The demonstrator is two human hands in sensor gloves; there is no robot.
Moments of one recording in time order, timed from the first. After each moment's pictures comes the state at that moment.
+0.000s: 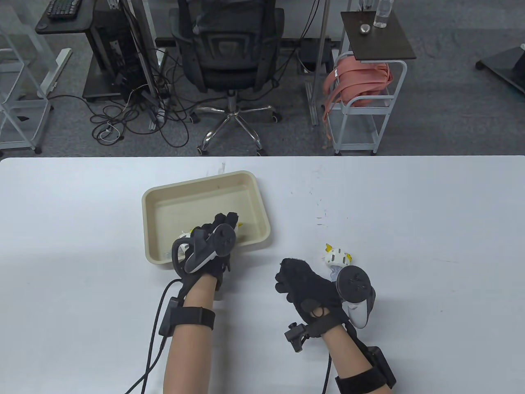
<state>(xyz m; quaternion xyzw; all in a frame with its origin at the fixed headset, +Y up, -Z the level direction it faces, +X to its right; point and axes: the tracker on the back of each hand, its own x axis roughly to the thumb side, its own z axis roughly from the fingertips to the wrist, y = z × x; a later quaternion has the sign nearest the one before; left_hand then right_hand) -0.152 -0.739 -0.393 0.03 -0.06 0.06 1.00 0.116 -0.731 -0.289 0.08 0.02 0.79 0.61</state>
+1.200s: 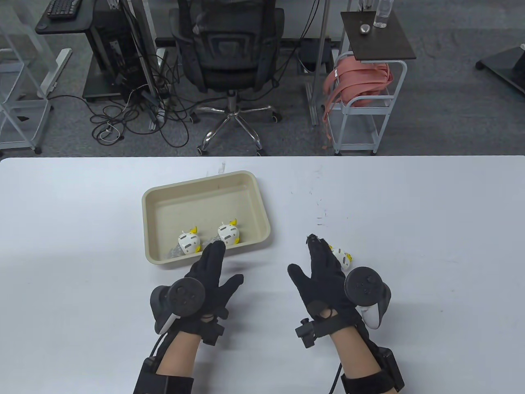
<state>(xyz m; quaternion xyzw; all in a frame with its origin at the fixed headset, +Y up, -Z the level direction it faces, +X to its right) -0.182 -0.723 -0.275 0.11 -0.11 0.27 0.95 0.138 -0.700 -0.282 0.08 -0.07 0.84 0.52</state>
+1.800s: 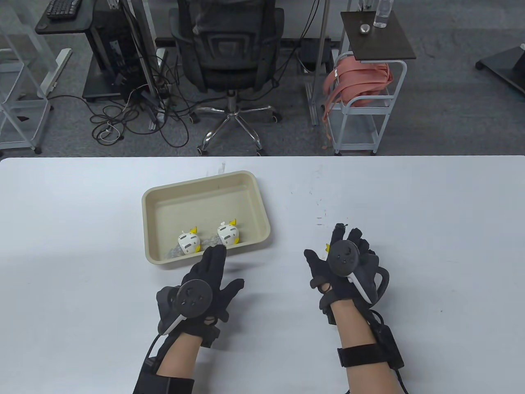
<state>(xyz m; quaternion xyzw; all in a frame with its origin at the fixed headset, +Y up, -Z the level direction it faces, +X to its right) -0.178 -0.726 -0.275 0.10 -0.10 0.21 0.97 0.148 -0.713 -0.338 -0.10 -0.03 0.99 0.12</state>
